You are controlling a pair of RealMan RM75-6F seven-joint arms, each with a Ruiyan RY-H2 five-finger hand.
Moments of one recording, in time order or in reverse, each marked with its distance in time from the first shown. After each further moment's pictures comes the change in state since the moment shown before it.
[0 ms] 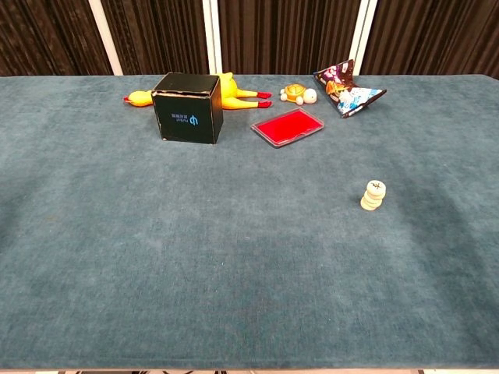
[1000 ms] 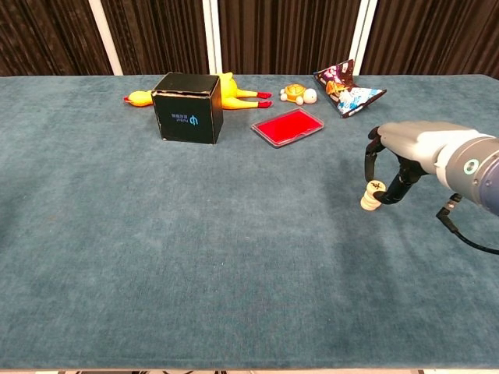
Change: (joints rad) left arm -0.005 0.001 -0.003 0.006 -0.012 -0.015 -0.011; right arm 0.447 -0.393 0.375 0.247 0.739 -0.334 -0.449
